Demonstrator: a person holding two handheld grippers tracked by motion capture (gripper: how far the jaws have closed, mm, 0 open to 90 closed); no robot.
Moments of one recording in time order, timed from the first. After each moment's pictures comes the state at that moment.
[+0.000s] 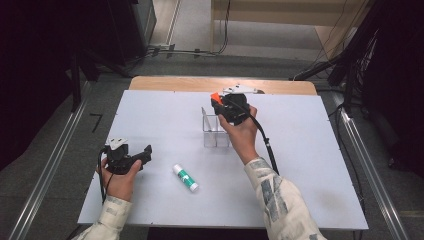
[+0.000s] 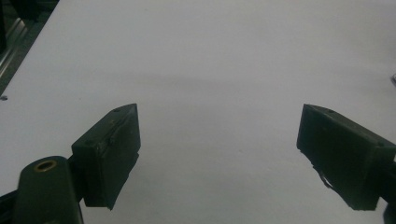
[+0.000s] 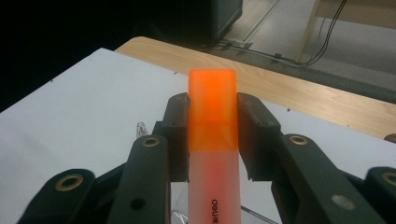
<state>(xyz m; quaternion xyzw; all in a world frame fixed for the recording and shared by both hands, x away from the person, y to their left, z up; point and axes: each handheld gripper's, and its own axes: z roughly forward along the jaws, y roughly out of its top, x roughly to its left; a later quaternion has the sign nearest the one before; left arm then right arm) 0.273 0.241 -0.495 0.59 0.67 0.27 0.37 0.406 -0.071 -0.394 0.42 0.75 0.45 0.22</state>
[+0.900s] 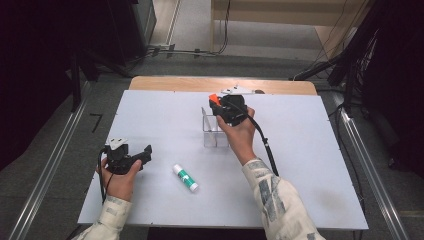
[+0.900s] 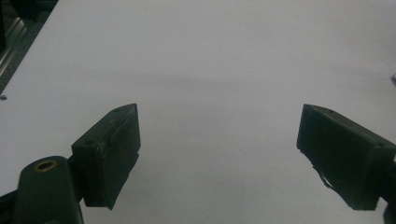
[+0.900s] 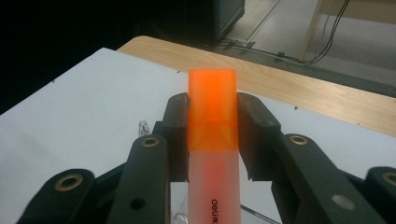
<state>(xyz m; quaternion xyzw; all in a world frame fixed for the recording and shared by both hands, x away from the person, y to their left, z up) 0.274 0.241 -0.495 0.59 0.67 0.27 0.37 0.408 -0.066 -0.402 0.42 0.75 0.46 0.21</state>
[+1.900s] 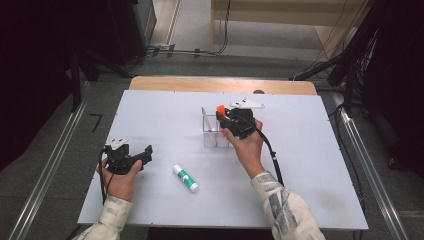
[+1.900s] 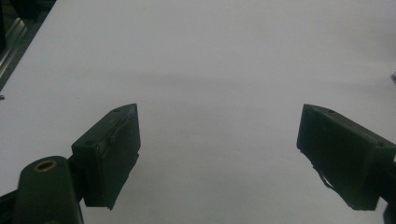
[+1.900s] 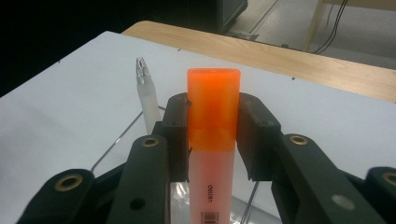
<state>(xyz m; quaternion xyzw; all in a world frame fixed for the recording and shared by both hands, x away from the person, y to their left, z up) 0.274 0.240 -0.495 0.59 0.66 0.27 0.37 0.382 -0.092 -0.422 0.42 0.76 0.46 0.20</state>
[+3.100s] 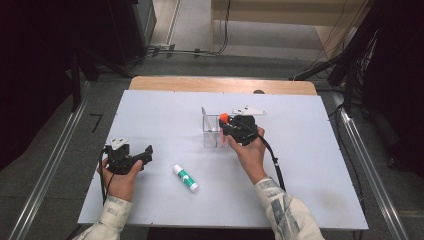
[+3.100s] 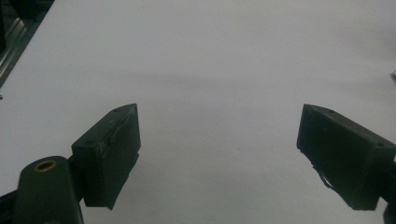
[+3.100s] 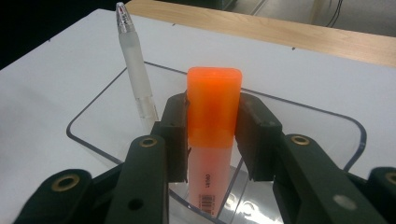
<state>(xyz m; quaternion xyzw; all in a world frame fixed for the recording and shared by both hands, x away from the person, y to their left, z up) 0.274 0.239 -0.496 0.59 0.66 0.27 0.37 0.377 -0.101 -0.442 0.44 0.76 0.44 0.18</state>
